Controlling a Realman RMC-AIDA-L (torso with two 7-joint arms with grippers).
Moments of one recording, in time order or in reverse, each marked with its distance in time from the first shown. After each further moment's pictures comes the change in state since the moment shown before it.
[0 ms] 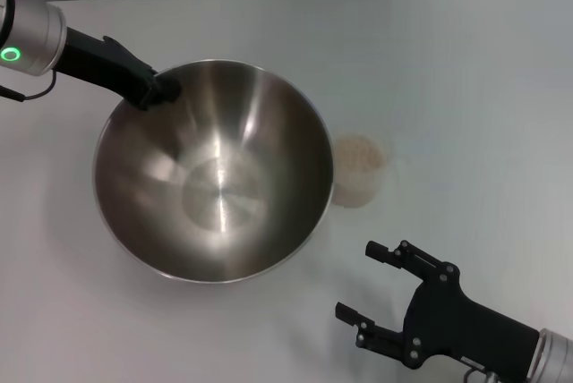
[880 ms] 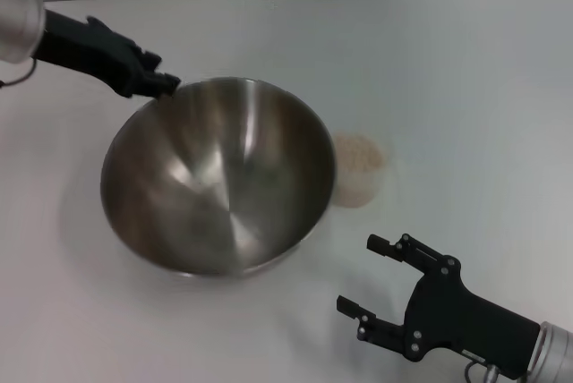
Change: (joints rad) left arm 0.065 -0.027 0.007 0.200 -0.016 0.071 0.019; right arm 0.011 -0.002 0.005 -0.005 0.004 -0.001 -0.002
